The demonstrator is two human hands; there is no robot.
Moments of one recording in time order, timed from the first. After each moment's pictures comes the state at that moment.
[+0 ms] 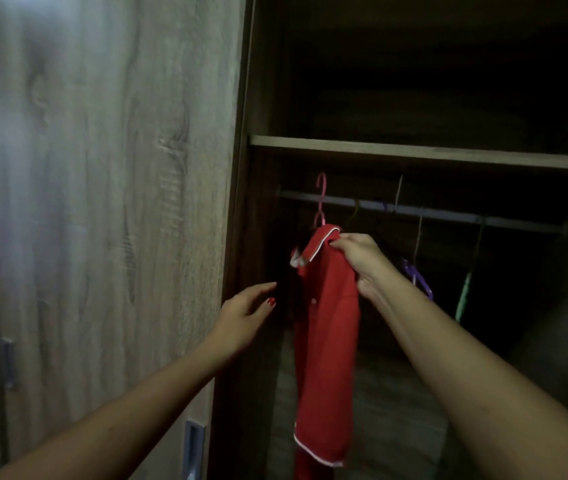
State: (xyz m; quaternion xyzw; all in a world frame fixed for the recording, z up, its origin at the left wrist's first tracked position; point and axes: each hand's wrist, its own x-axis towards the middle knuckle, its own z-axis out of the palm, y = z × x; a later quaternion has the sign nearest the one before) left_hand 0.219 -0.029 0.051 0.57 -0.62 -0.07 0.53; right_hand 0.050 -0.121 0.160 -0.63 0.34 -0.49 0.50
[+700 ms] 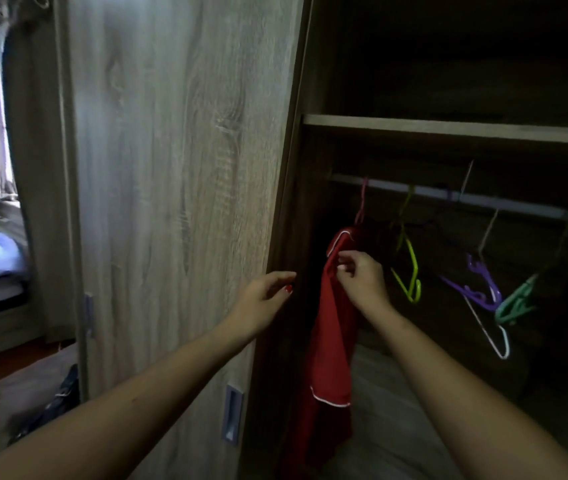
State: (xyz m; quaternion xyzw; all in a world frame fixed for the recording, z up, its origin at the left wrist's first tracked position) left_hand 0.229 0.007 0.047 0.60 -0.55 -0.15 0.57; right_hand 0.102 -0.156 0.075 -0.79 0.34 -0.47 0.17
